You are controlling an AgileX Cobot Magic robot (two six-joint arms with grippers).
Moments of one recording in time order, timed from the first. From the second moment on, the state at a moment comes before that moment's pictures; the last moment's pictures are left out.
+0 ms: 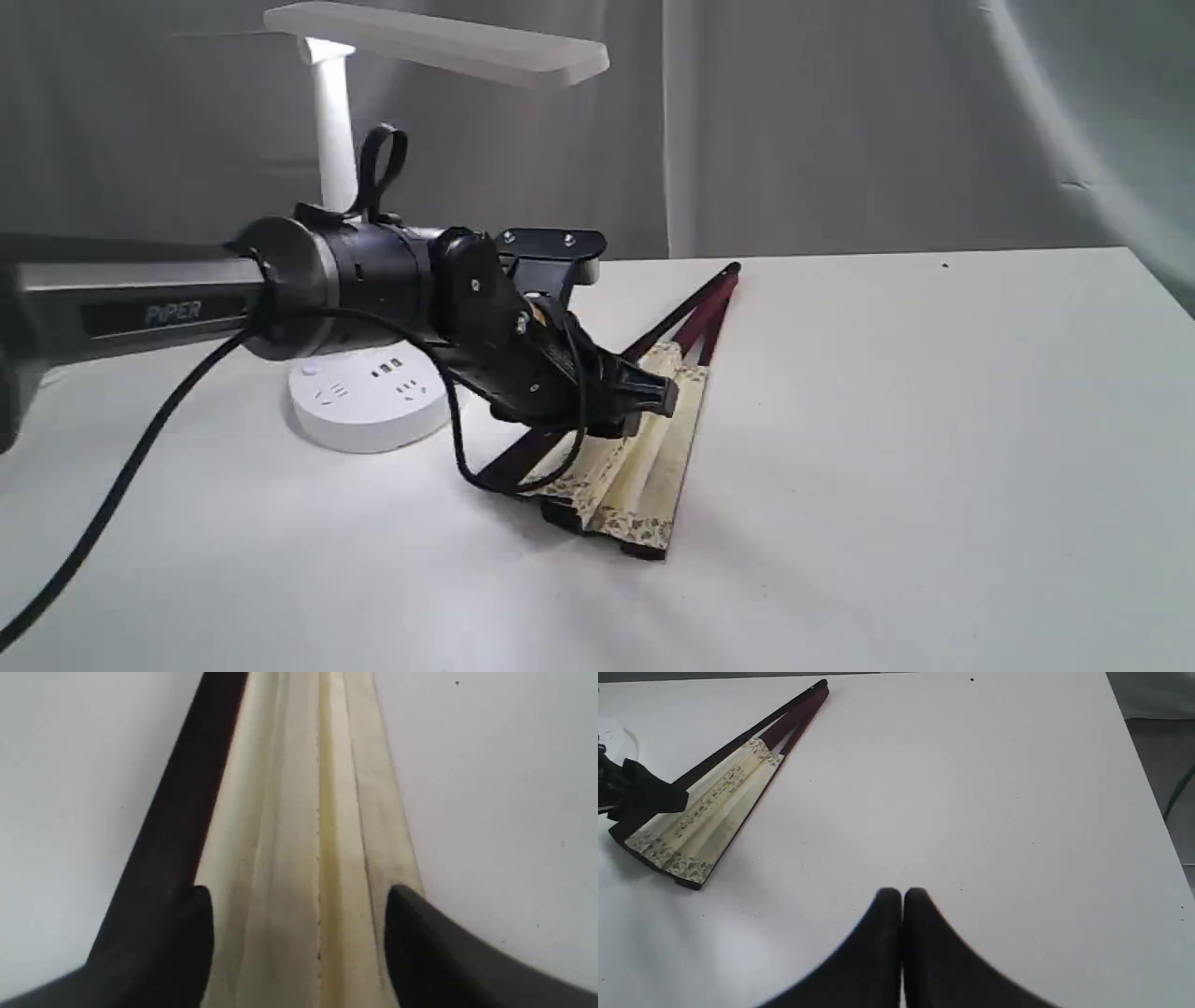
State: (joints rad) left arm -0.55 2.23 -1.59 -0.27 0.45 0.04; right arm 0.01 0.63 -0.69 0.08 0.75 -0.02
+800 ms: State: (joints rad) left arm -0.55 2.34 -1.61 -0.25 0.39 0.15; right arm 0.01 0.63 -0.69 0.09 0.74 -0.02
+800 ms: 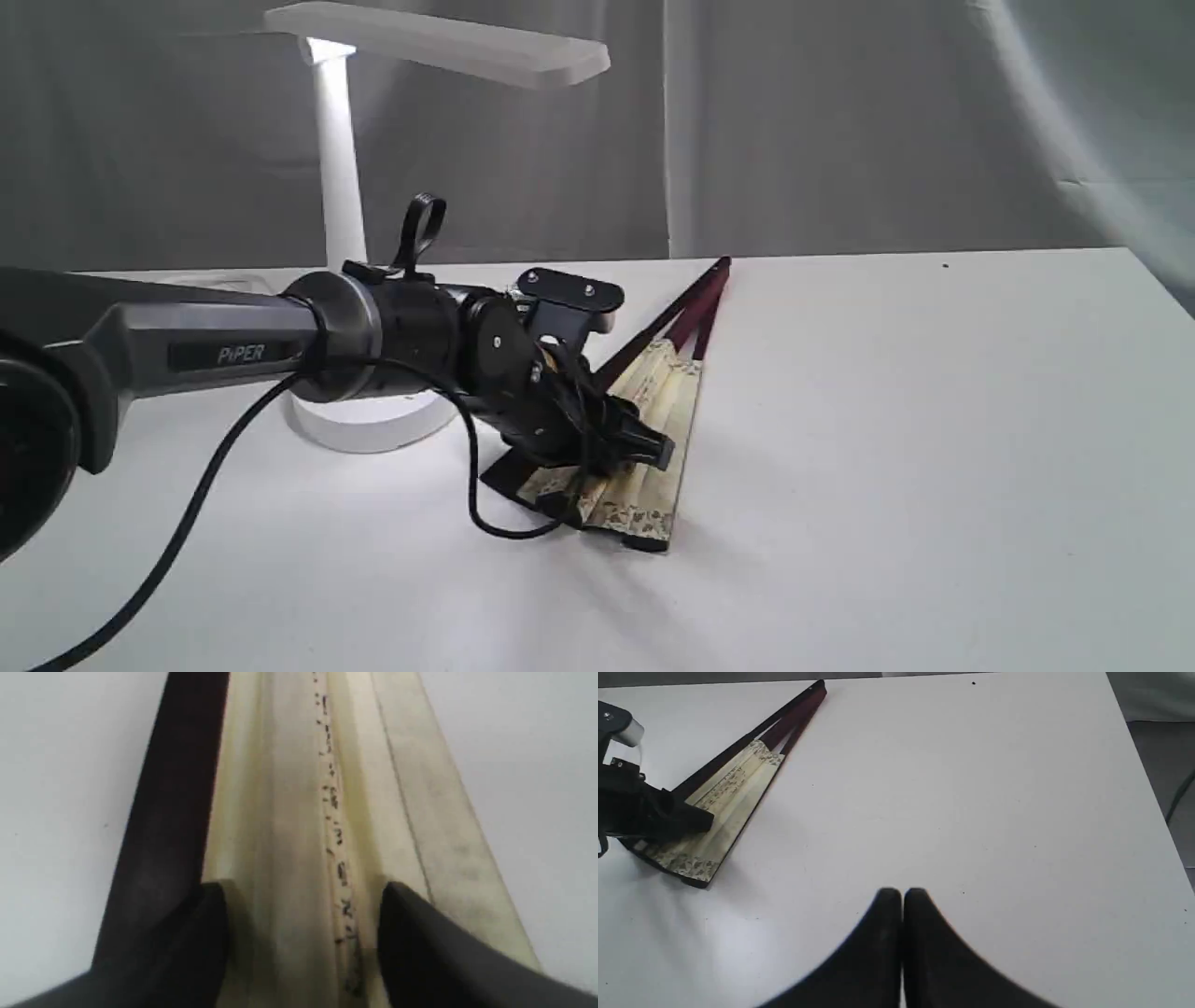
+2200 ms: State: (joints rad) left arm -0.55 2.27 -1.61 -0.26 0.95 1.16; right arm 0.01 0.63 -0.69 0.09 0.74 -0.02
